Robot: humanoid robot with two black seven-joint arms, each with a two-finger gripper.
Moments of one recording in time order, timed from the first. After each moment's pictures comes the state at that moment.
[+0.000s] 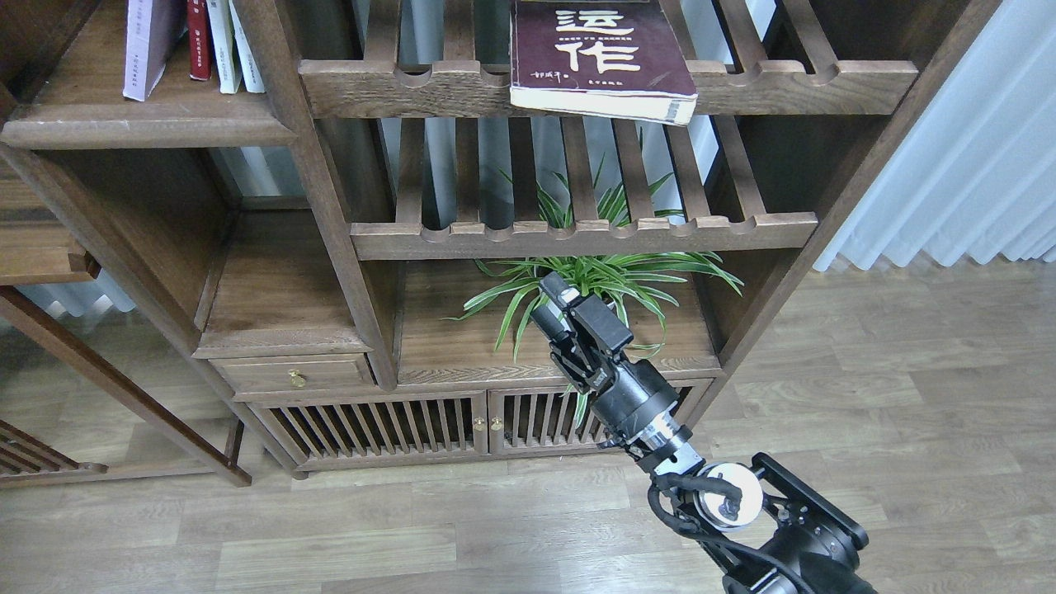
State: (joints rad) left arm -0.57 0.48 -1.80 -1.28 0.80 -0.42 0.13; right arm 0.18 -0.02 0.90 1.14 0.32 0.58 -0.09
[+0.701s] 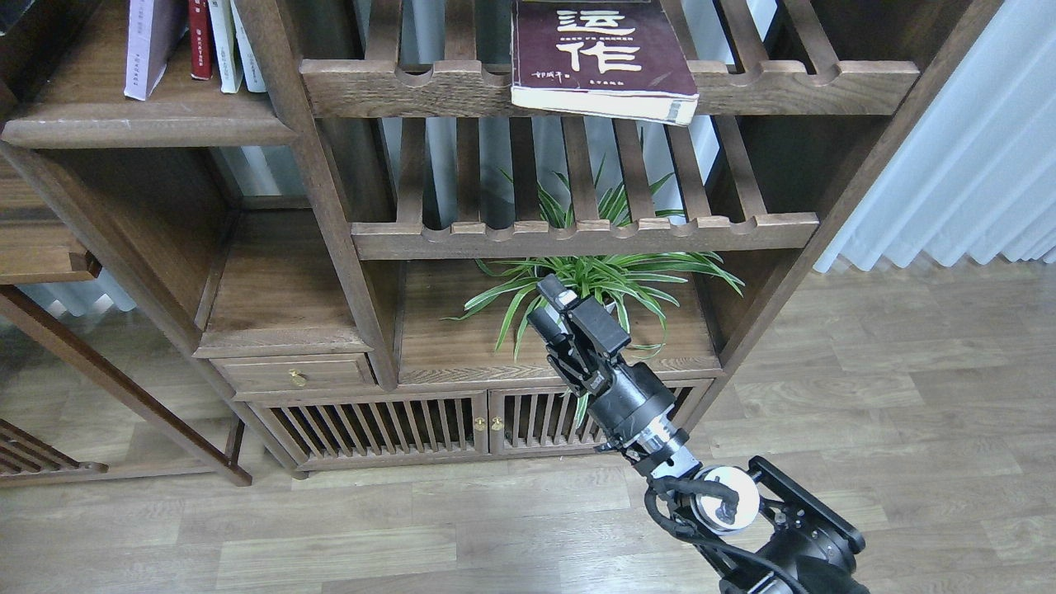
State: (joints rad) left arm -0.79 0.49 -1.43 -0.91 0.95 -0.24 -0.23; right arm 0.17 -0.01 0.90 1.14 0.32 0.58 -0.09
